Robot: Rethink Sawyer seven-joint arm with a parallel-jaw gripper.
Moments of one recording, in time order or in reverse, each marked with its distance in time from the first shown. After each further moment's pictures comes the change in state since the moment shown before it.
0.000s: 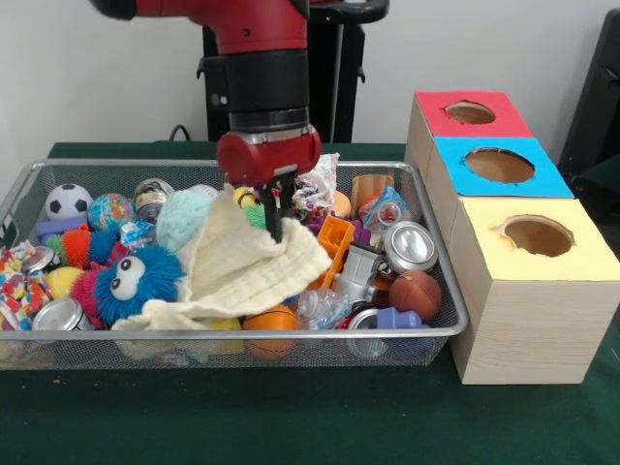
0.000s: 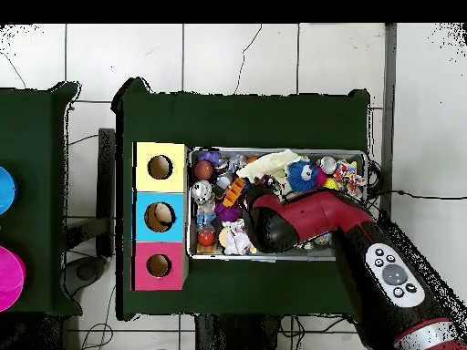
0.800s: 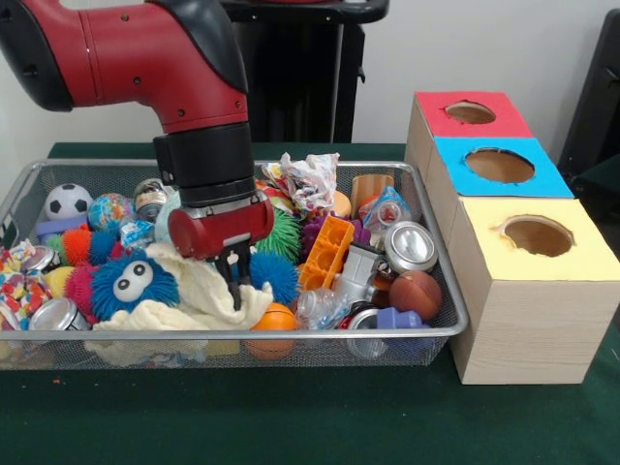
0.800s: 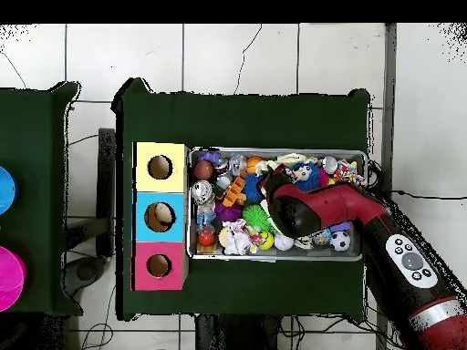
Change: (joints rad) arm -0.193 0.248 0.164 -0.145 -0.167 0.005 -0.019
